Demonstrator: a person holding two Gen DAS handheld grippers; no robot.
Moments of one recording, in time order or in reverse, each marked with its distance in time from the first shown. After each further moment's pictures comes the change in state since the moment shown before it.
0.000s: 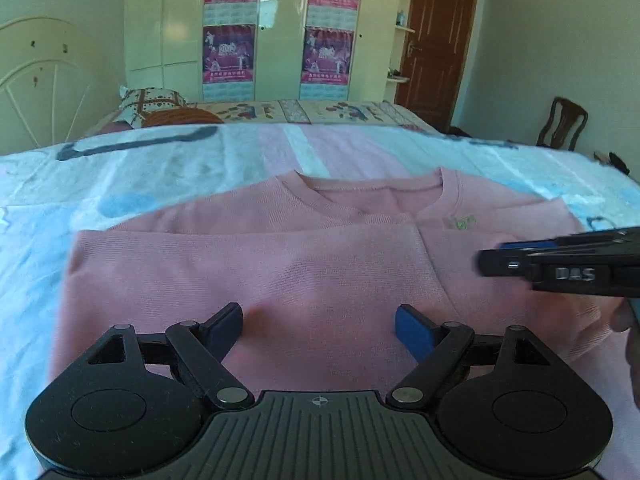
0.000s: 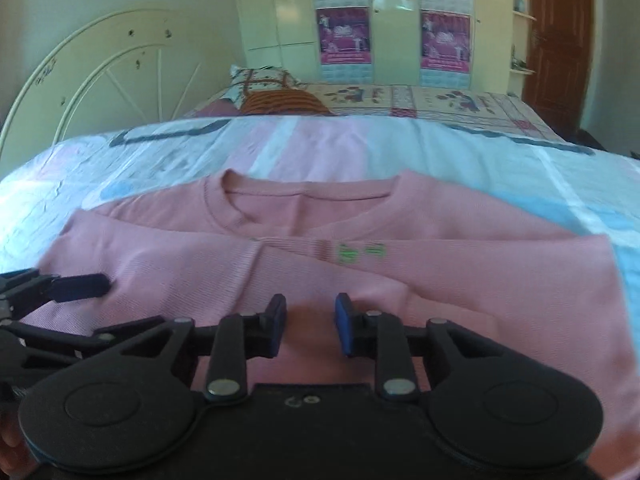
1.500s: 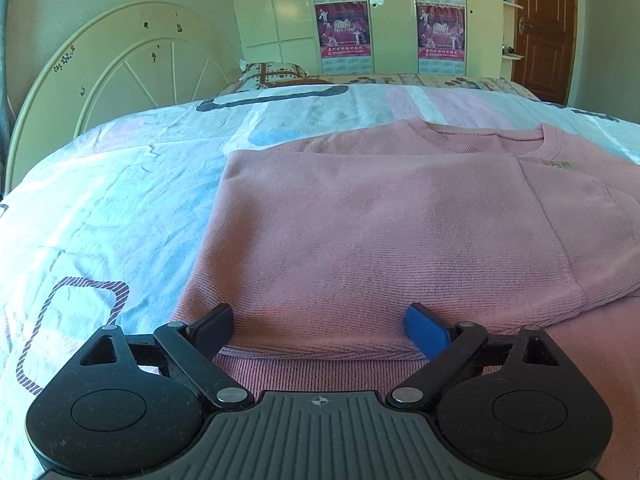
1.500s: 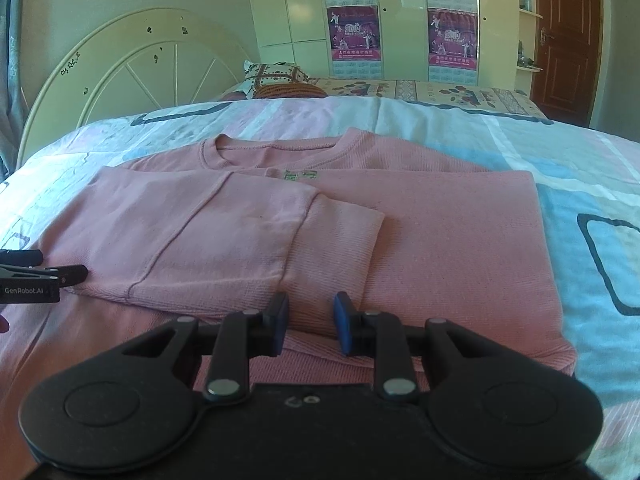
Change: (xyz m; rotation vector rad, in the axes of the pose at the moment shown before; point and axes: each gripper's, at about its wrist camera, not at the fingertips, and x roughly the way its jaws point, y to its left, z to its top) left arm -0.041 -0.004 -0.044 -0.055 0.105 0.389; right arm -0.060 -0.053 -0.054 -0.041 0.026 0.069
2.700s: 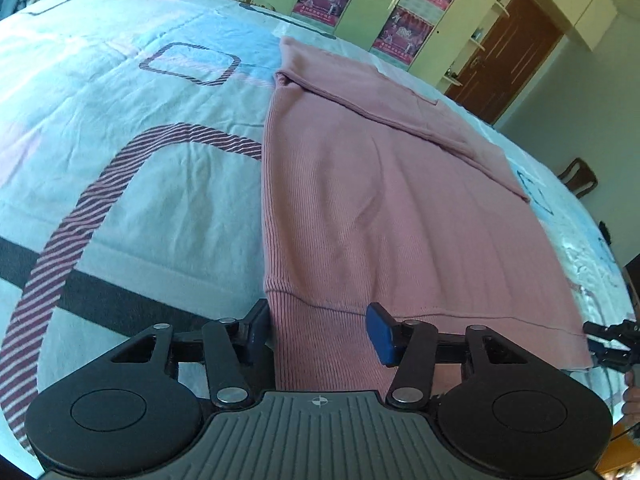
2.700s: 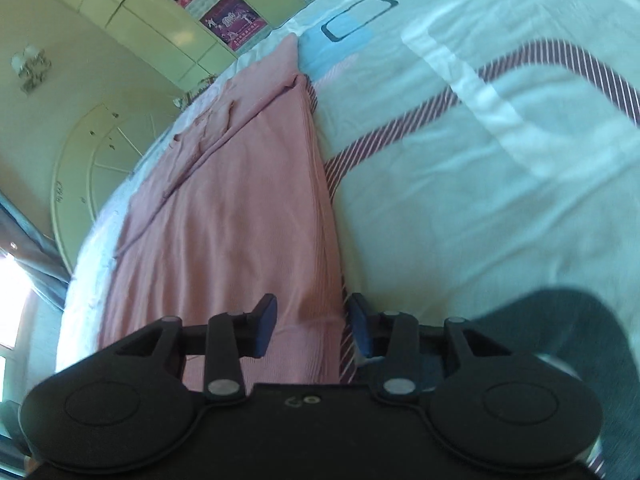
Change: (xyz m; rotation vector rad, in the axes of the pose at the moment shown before) left arm -0.201 0.139 -0.220 -0.333 0.126 -0.455; right arm -0.230 -0.095 -0.216 0.669 0.086 0.163
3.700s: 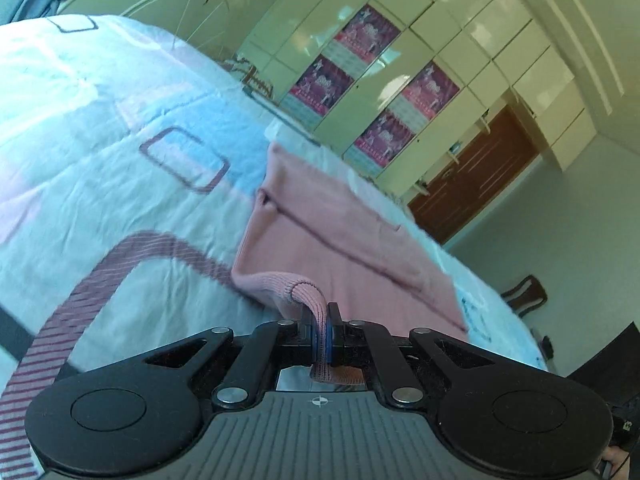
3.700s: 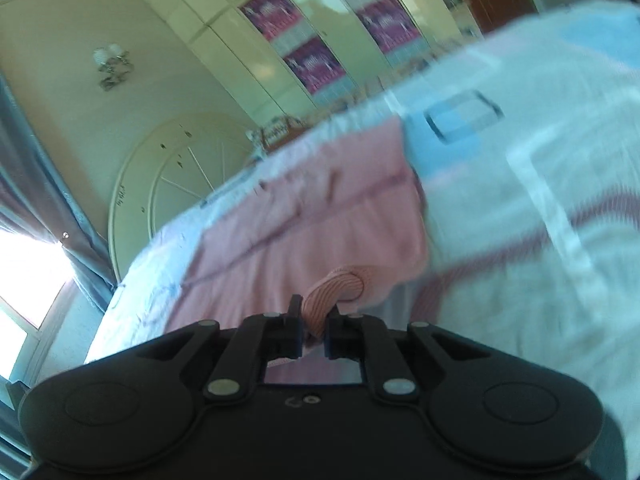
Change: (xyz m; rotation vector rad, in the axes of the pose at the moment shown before) left arm -0.036 0.009 0.057 -0.178 -0.294 -0.154; right arm -0.033 0.081 0.046 -0.243 -0.177 0.122
